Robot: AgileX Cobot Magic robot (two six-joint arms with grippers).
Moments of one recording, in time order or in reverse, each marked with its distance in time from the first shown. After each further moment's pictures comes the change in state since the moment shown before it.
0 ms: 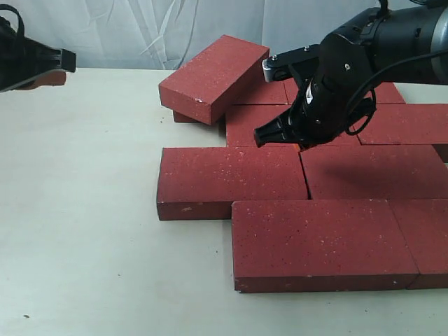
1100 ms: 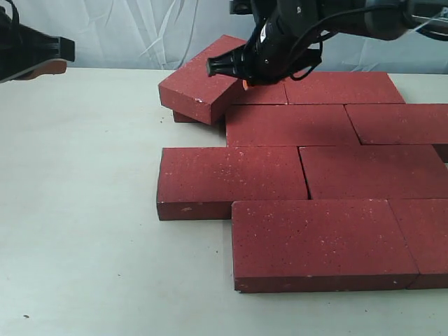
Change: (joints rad) left arm -0.025 -0.040 0.000 0.000 -0.025 -0.015; right arm -0.002 0.211 -0.412 0.109 -0.055 0.000
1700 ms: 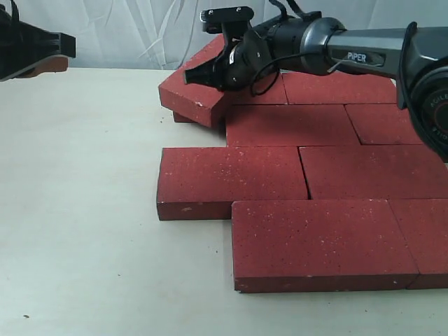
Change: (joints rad) left arm 0.000 0.000 0.000 -0.027 -0.008 0.000; right arm 0.009 0.280 -0.185 0.006 -0.267 -0.047
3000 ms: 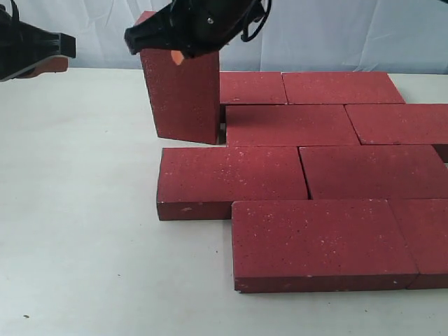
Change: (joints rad) left arm 0.000 0.000 0.000 0.000 0.000 0.000; right arm 0.178 -0.379 -0.002 0.092 0.469 -0.158
